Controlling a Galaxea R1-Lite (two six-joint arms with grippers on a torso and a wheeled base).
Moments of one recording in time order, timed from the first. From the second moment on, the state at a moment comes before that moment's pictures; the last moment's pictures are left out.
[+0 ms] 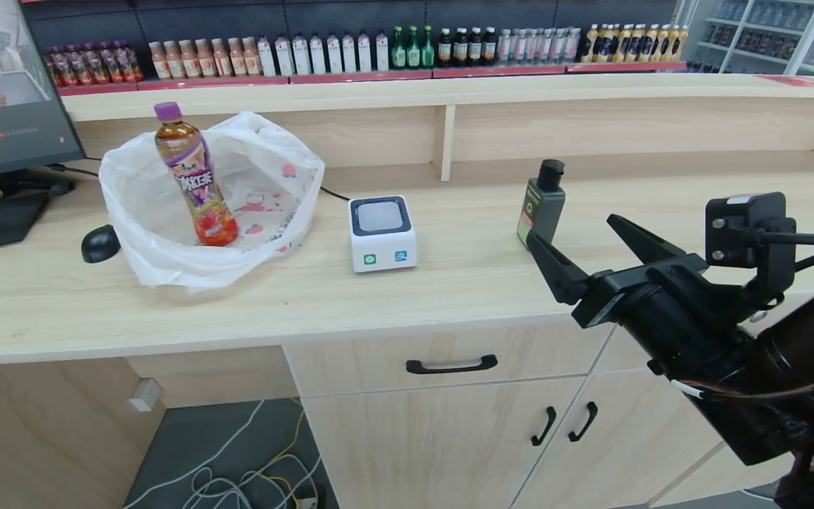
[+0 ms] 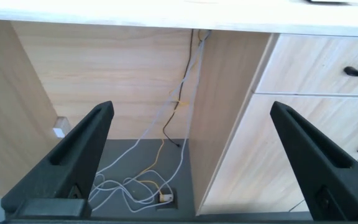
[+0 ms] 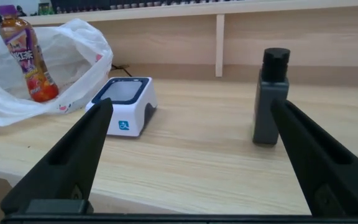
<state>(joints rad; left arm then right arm) 0.00 0.00 0.00 0.00 0.00 -0.01 0.63 1.68 -0.45 -1.57 -0.26 -0.08</state>
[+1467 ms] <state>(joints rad) 0.00 0.00 0.00 0.00 0.00 0.00 0.56 1.60 -0.85 -0.93 -0.24 -0.04</state>
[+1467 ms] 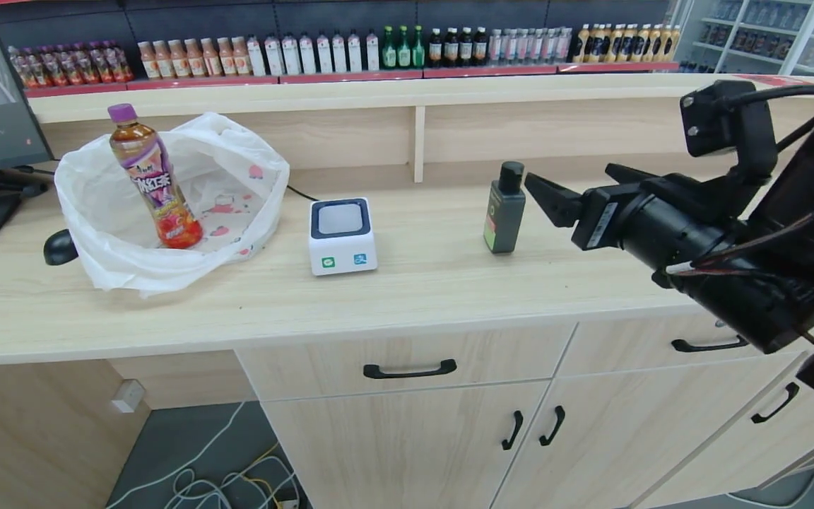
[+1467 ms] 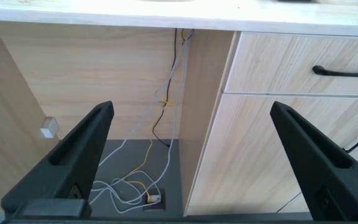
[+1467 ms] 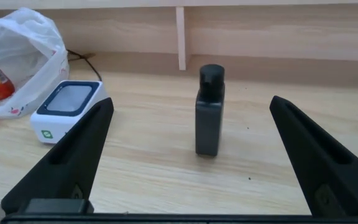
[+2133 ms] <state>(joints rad) 0.00 0.00 0.00 0.00 0.00 0.00 0.46 1.72 -1.04 -0.83 -0.16 -0.02</state>
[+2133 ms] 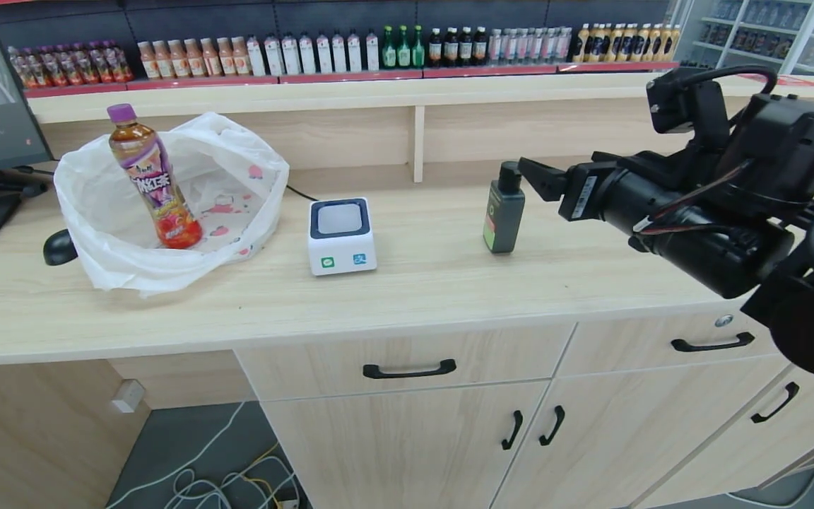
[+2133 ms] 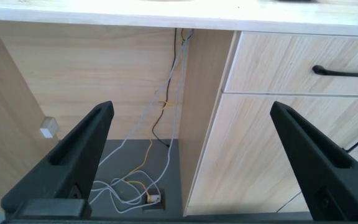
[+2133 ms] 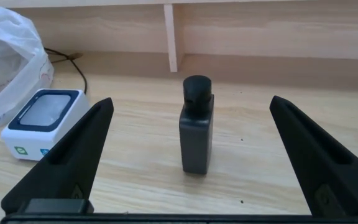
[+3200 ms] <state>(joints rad) 0.00 0.00 0.00 0.00 0.00 0.00 0.44 2.09 -1.38 -0.84 -0.14 -0.02</state>
